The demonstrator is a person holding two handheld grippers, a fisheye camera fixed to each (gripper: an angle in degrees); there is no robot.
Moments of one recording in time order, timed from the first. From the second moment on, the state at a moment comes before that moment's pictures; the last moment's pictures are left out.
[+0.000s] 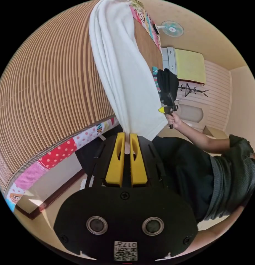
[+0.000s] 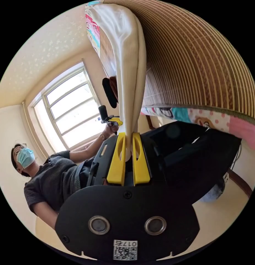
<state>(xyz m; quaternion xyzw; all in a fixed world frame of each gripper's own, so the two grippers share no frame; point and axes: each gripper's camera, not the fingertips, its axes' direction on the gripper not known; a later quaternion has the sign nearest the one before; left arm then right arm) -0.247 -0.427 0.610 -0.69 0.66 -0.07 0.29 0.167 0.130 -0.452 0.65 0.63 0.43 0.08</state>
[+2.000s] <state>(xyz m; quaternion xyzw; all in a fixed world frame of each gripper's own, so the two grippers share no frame) -0.238 -0.469 0.743 -0.72 0.64 -0.25 0.13 0.129 0.110 -0.429 0.72 0.59 0.34 0.12</state>
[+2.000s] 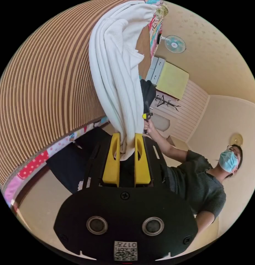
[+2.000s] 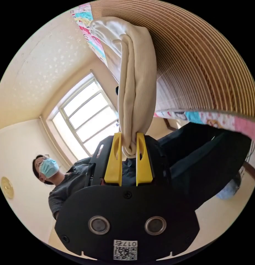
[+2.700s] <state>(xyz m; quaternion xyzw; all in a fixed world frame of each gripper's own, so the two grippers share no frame) -0.175 -0.501 0.798 -0.66 0.44 -0.60 0.08 0.056 0.040 -0.471 0.80 0.58 0.10 0.10</state>
